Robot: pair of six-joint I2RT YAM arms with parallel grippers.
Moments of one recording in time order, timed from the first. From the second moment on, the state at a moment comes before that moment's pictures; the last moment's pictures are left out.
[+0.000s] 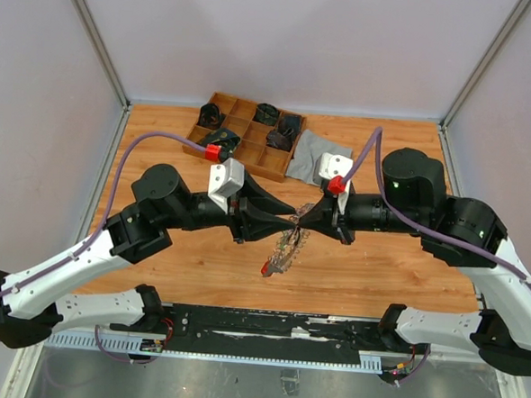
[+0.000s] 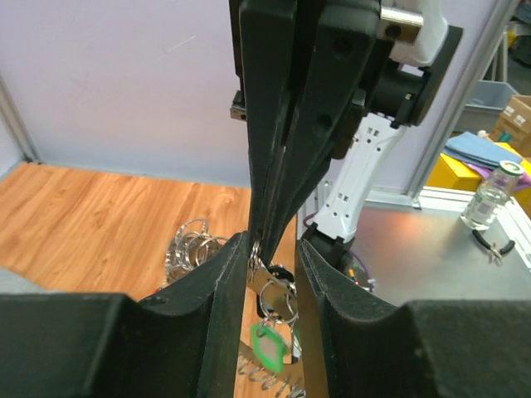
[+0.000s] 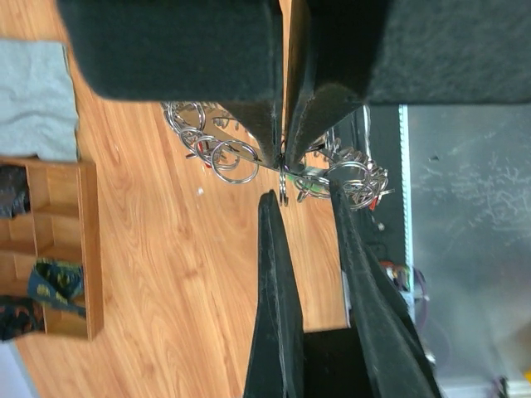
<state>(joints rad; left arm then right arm) -1.02 0.95 1.12 0.01 0.46 -0.15 1.00 1.08 1.66 -0.94 -0.38 -0.20</state>
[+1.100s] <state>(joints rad) -1.02 1.12 1.28 -0.35 0.39 0.05 1.00 1.28 1.87 -1.33 -0.24 -0.27</state>
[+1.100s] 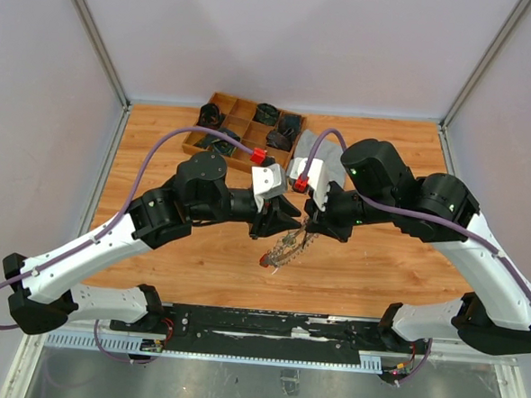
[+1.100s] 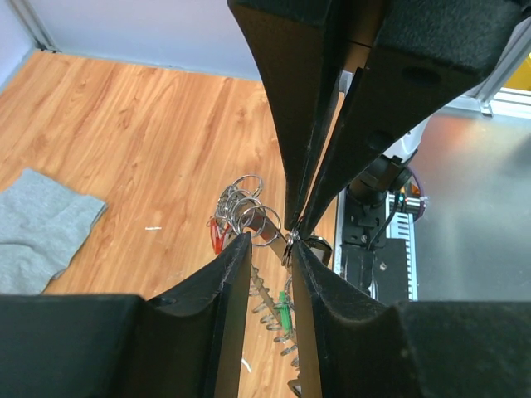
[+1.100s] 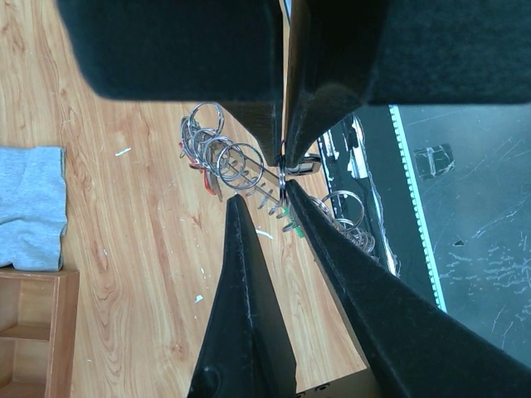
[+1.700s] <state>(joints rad) -1.02 1.12 1.28 -0.33 0.44 0.05 1.00 1.28 1.84 -1.29 -0.25 -0.27</state>
